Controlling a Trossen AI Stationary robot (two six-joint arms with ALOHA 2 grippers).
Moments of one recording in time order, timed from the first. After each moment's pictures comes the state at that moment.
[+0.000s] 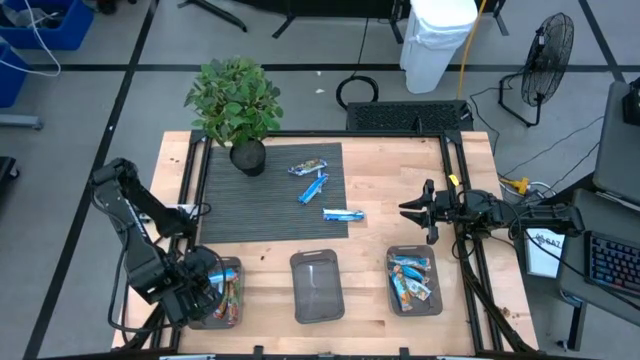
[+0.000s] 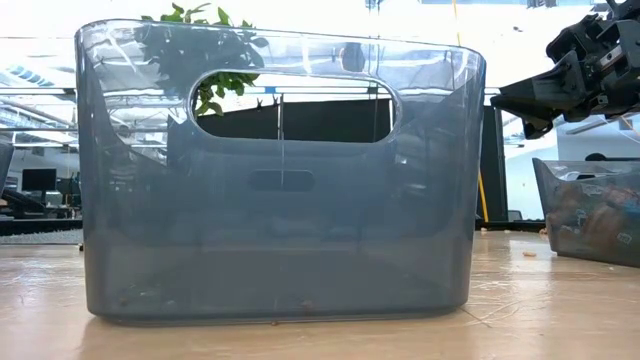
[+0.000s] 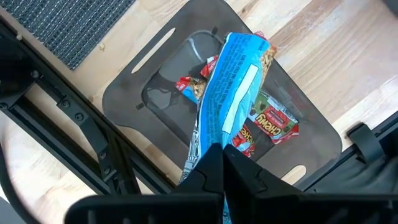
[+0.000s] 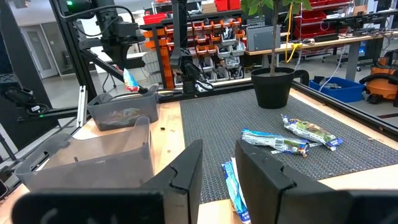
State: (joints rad) left arm -0.98 1.40 1.26 -1.41 -0.09 -1.84; right arm -0.02 0.06 0.01 0.02 0.05 0.14
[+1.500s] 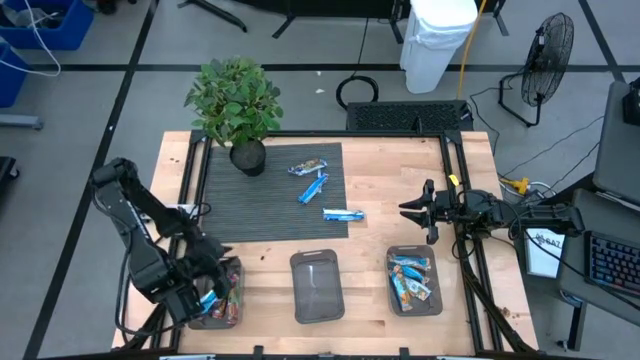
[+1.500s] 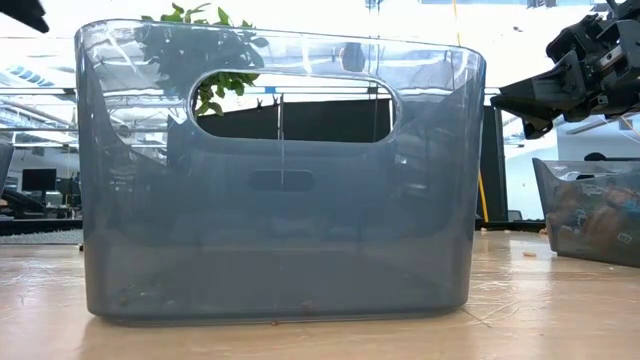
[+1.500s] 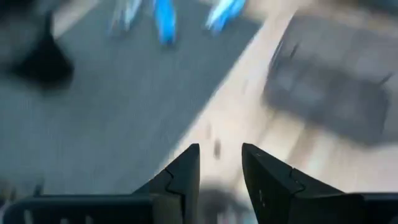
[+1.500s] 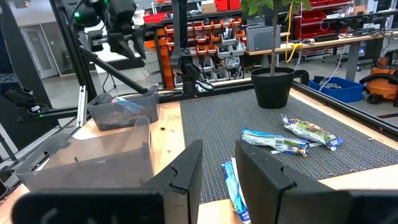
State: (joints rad) left arm -0.99 1.40 1.18 -1.44 -0.73 -1.64; right arm -0.02 0.06 0.01 0.02 0.05 0.14
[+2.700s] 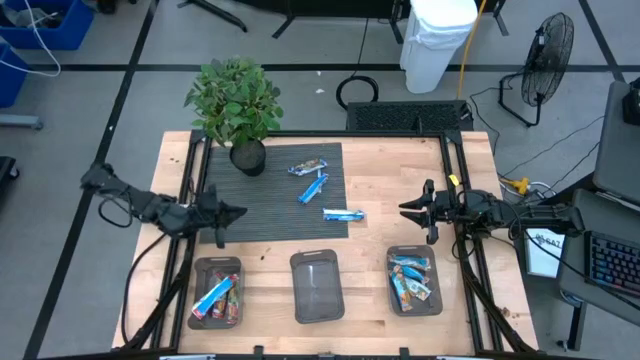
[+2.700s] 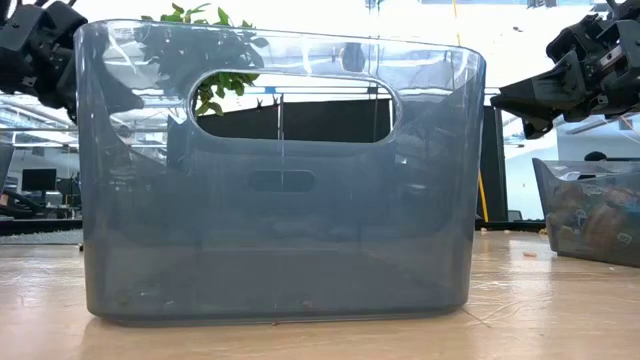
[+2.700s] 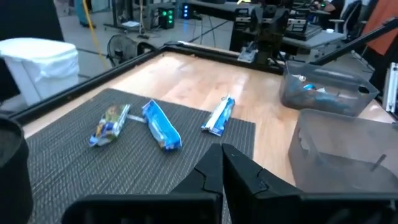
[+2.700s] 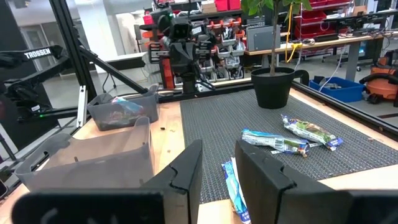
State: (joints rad) left arm -0.46 0.23 0.16 -0.20 -0.70 -0.32; right arm -0.02 0.06 0.02 0.02 0.05 0.14
